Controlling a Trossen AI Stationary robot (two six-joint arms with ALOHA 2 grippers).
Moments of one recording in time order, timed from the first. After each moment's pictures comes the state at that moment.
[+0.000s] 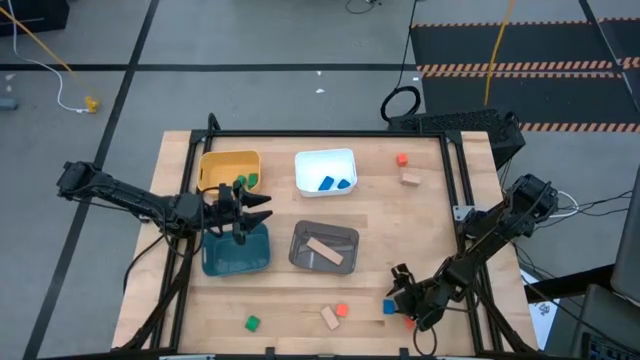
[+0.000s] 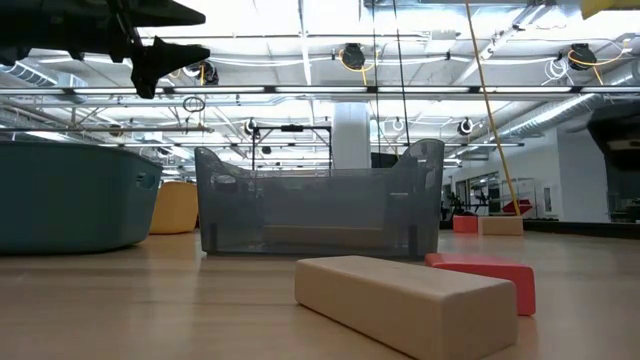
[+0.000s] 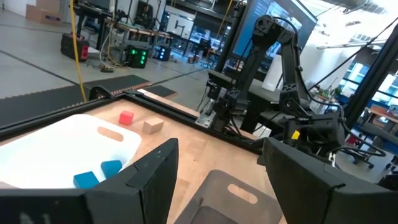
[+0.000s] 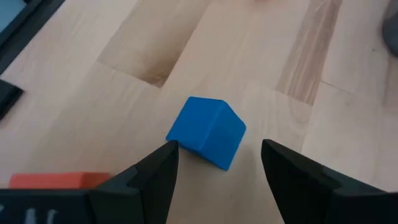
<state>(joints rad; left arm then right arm) -0.24 0.79 0.25 0.59 -0.41 -0.32 0.85 1.54 0.59 -0.01 0.29 0.34</state>
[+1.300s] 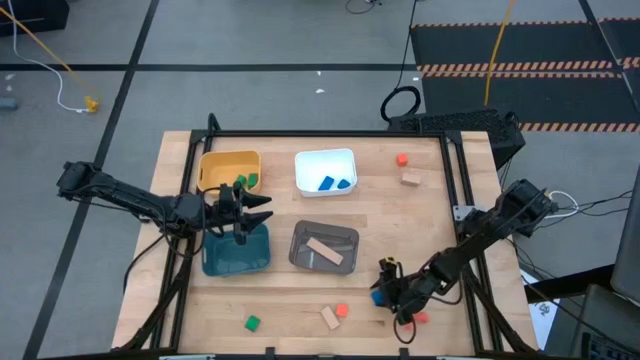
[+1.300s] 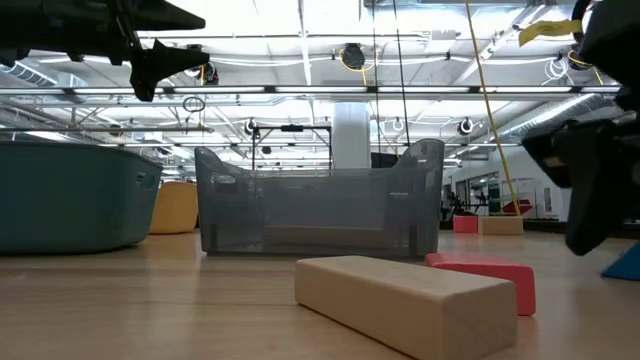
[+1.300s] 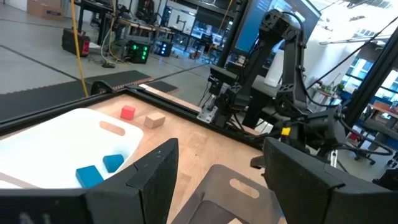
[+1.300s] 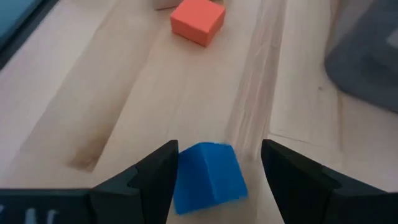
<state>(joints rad) -0.24 0.79 0.25 0.57 -0.41 -0.33 0.72 1.63 0.59 0.21 0.31 0.36</state>
